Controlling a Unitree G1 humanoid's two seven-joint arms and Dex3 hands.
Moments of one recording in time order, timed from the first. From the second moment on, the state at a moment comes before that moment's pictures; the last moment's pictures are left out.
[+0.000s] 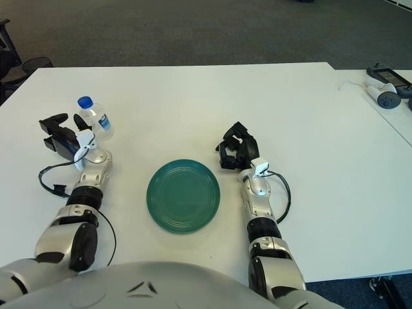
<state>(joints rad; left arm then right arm) -0.47 0.09 0.25 0.77 0.22 -0.19 0.98 -0.22 -0.03 -0.12 0.71 0.10 -0.52 0.16</state>
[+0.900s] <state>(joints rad) -0.42 0.07 0.13 0.83 0.29 -0.42 1.02 -0.23 -0.03 -0.13 0.72 0.11 -0.52 0.21</state>
